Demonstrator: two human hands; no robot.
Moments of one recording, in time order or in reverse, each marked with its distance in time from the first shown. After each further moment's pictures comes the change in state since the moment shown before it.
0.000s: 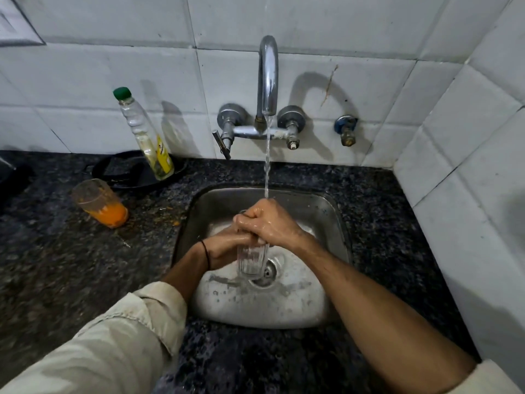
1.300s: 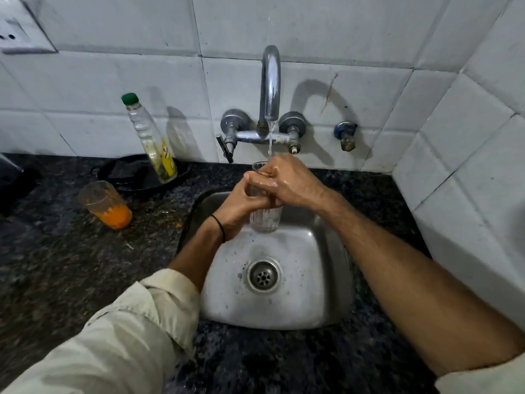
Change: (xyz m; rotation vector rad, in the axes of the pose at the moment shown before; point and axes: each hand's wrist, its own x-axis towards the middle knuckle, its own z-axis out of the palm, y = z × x) left_hand 0.031 0.052 0.015 0.136 0.127 0.372; right_hand 0.015 -0.048 -0.074 -0.322 0.094 -0.188
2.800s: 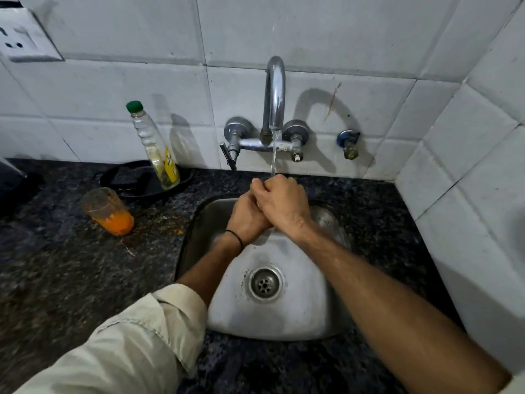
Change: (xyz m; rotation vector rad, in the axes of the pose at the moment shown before) left_hand -0.003 -0.004 0.016 0.570 0.327 0.047; right_hand -0.005 -0.019 0.037 -0.052 0.241 0.301
